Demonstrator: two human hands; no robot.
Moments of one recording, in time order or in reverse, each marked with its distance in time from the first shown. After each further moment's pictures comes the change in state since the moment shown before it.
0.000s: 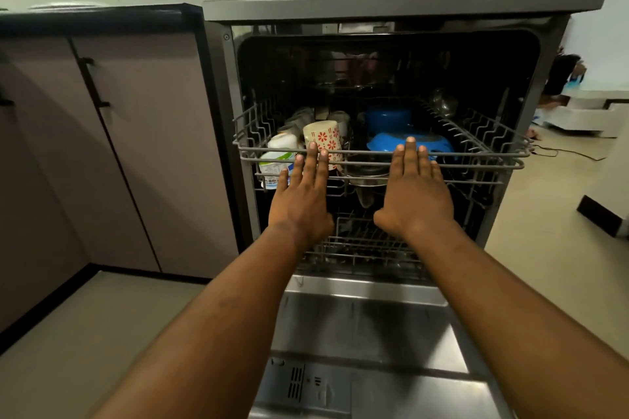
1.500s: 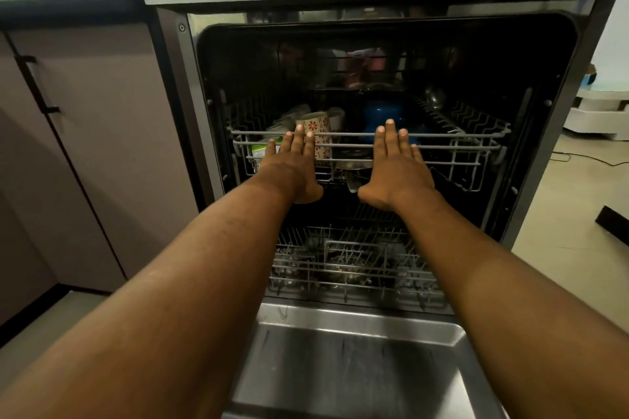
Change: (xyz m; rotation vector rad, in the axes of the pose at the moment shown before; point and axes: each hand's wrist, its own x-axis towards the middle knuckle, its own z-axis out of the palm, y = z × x) left_hand 0.138 -0.005 -0.004 0.215 -0.291 -0.071; right_hand 0.139 0.018 0.044 0.143 -0.006 -0.048
